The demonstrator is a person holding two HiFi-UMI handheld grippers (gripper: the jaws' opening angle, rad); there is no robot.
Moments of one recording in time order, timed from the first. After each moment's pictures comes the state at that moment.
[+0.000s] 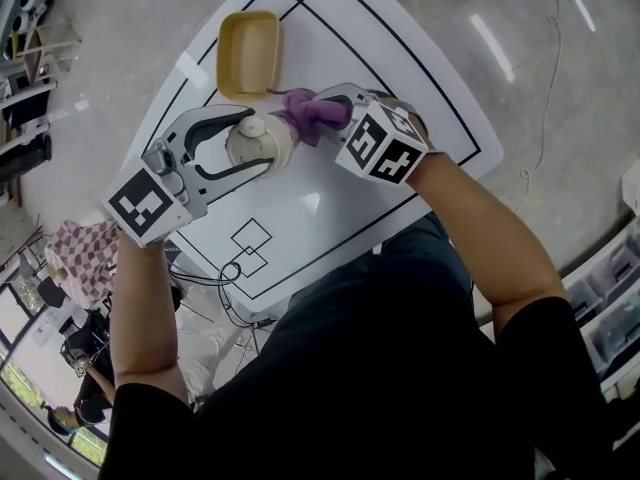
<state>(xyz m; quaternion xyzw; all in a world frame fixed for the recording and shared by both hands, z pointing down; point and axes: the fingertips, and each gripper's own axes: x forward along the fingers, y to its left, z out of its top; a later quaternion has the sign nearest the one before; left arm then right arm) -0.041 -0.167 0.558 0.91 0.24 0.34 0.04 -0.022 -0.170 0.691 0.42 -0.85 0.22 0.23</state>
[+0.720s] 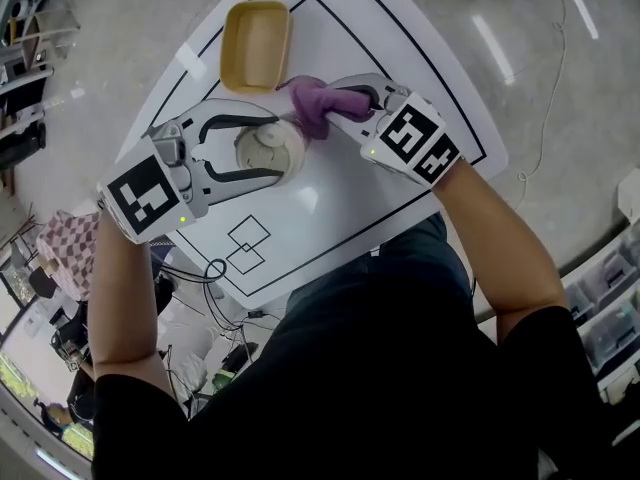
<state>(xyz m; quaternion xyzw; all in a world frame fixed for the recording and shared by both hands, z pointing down) -0.049 -0.148 0.562 0.85 0.37 0.37 -0.02 -0.008 -0.177 0.666 0.43 -0.85 0.25 0.13</state>
